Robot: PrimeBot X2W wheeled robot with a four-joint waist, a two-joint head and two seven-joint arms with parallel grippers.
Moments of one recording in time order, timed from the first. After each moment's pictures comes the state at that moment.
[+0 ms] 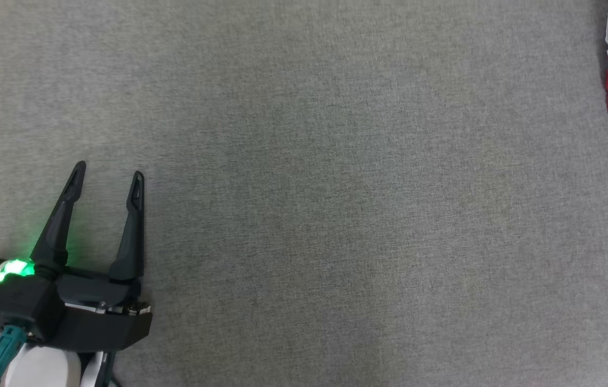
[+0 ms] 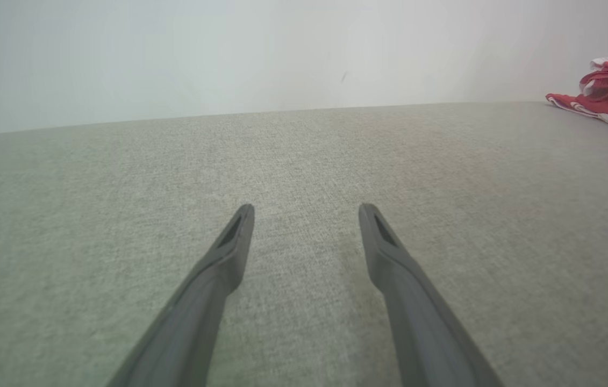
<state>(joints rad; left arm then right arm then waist) -0.27 0.25 -0.09 -0.05 -0.21 -0.13 -0.26 -0.98 -0.91 0.31 0.50 0.44 0.13 0.37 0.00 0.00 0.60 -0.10</state>
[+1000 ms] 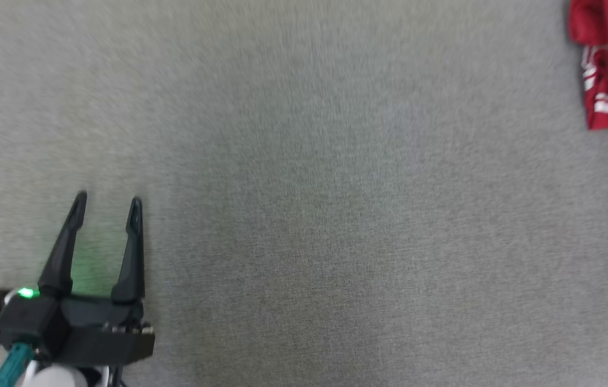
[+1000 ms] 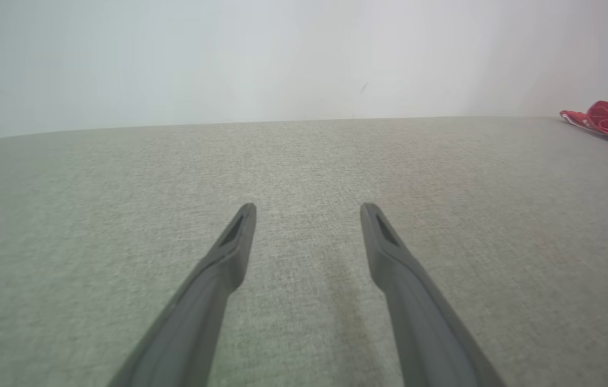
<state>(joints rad) -0.20 0.21 -0.05 -0.03 -0.20 -0.13 -0.26 -1.06 -0.79 0.25 0.61 0.29 0.13 0.05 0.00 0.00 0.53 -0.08</state>
